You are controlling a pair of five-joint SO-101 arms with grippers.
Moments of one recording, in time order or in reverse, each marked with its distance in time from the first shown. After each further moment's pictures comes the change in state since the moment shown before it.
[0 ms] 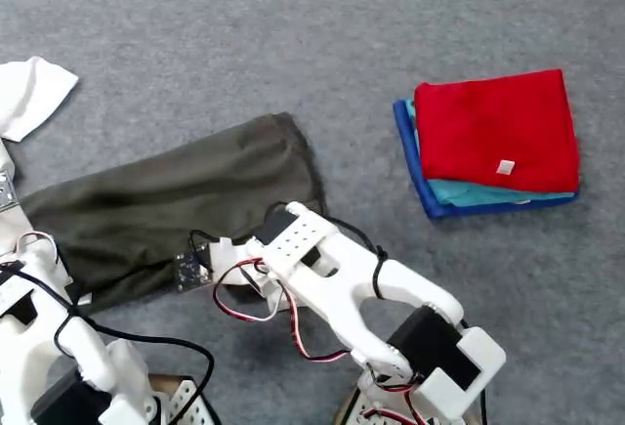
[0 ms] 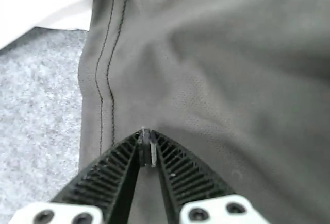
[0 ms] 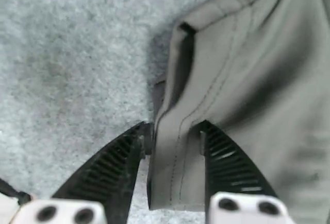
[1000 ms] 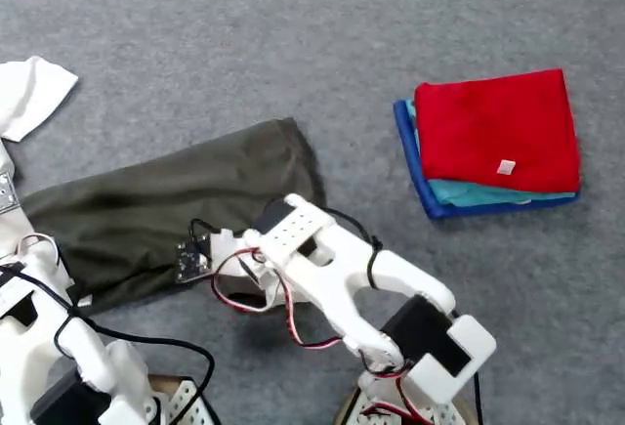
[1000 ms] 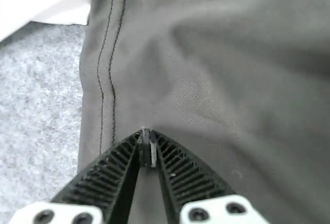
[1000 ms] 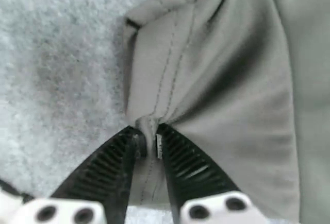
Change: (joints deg) left arm 0.0 0.0 0.5 0.0 0.0; right arm 1.4 2.5 -4.2 3.1 -0.9
